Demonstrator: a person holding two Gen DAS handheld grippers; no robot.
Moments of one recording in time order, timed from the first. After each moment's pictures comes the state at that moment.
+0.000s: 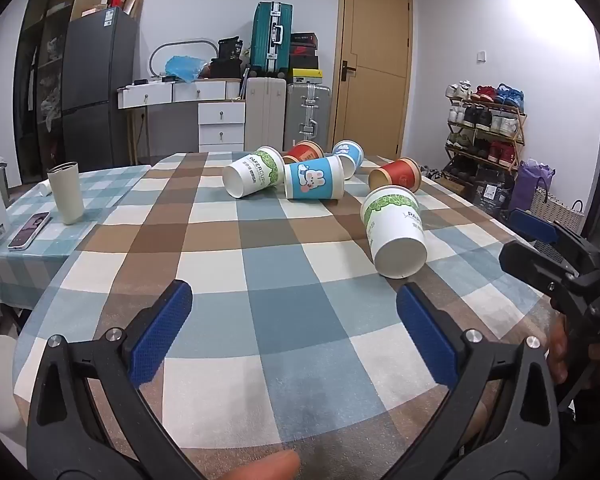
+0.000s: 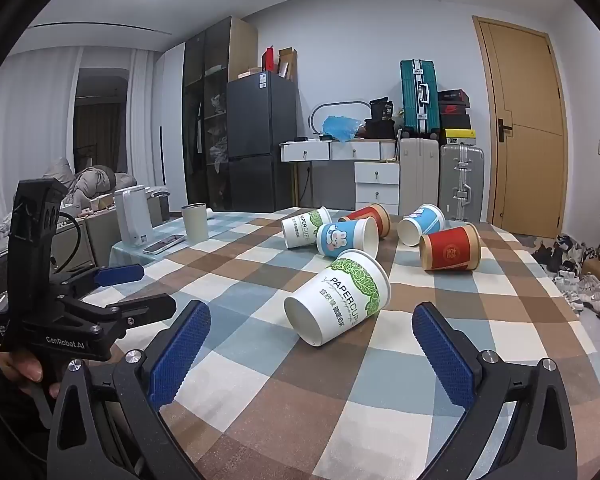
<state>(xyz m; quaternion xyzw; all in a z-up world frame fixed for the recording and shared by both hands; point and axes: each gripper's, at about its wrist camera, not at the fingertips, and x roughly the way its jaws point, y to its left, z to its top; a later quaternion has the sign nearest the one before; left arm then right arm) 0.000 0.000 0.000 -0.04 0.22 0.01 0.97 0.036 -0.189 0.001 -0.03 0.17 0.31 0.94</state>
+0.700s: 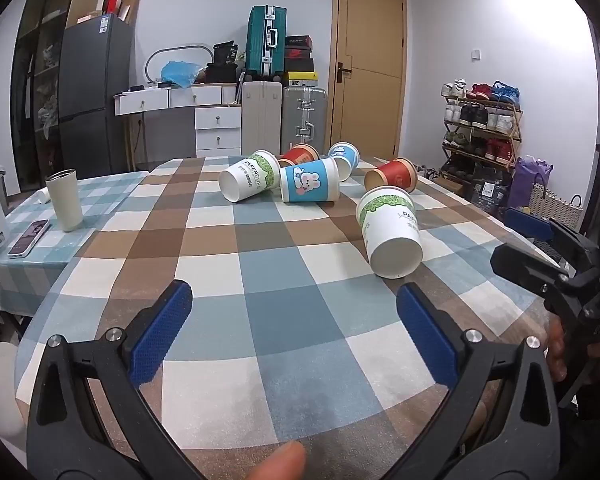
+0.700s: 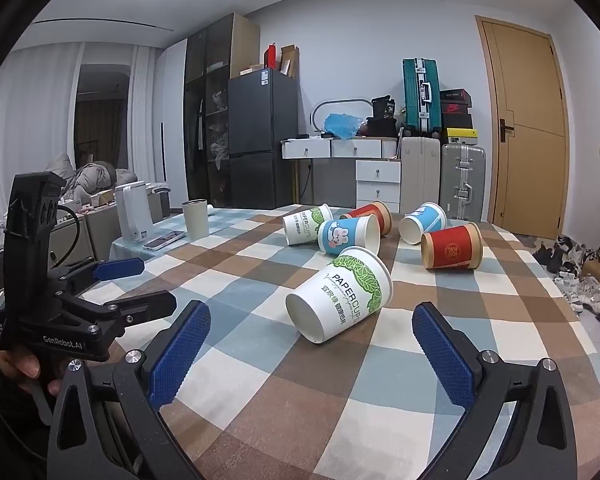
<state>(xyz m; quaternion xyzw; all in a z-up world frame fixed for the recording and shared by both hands) -0.002 0.000 0.005 -0.03 0.22 0.00 0.98 0.036 -0.188 0.000 -0.03 0.17 0.31 0.94</state>
